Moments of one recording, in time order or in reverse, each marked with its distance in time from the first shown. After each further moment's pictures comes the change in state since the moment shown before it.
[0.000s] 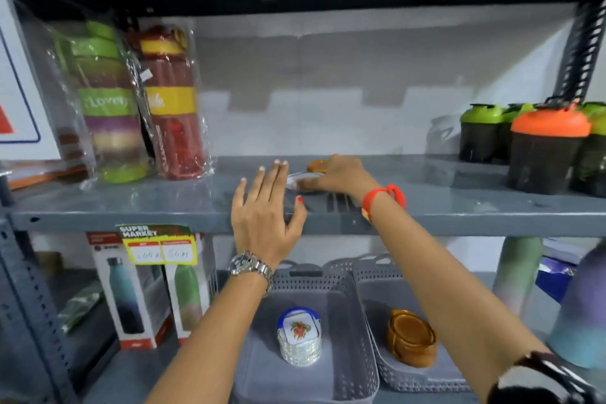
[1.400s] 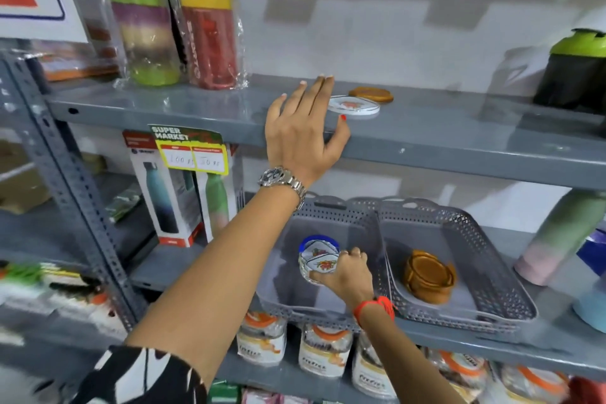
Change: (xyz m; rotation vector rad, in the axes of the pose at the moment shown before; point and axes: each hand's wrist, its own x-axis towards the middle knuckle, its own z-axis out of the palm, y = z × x) left_hand -0.001 -0.006 0.012 0.004 0.088 0.031; right_hand -0.110 0.070 0.268 0.073 -0.132 0.277
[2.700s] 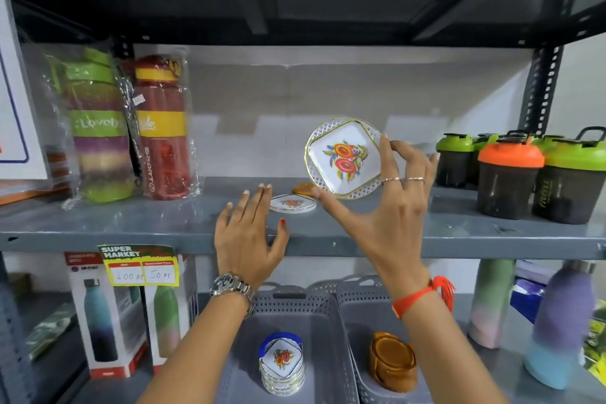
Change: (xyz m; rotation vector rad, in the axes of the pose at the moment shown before) left_hand 0.003 0.006 -0.013 -0.022 -0.162 -0.065; right_hand -0.054 -0.070 -0.272 0.132 1.413 -0.589
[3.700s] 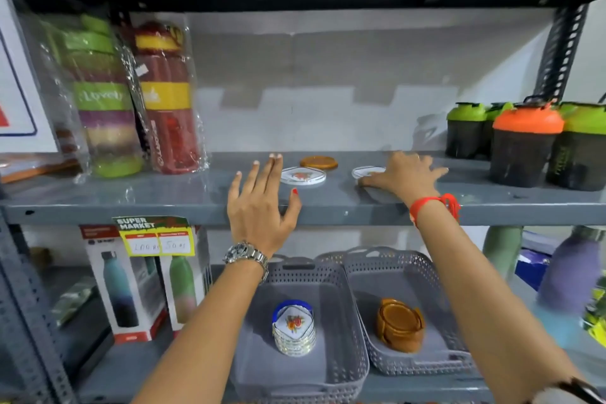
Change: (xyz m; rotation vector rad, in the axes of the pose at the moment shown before) left_hand 0.000 -0.002 0.004 0.012 0.070 0.029; right_hand 0.017 0.066 0.046 -0.519 -0.996 0.578
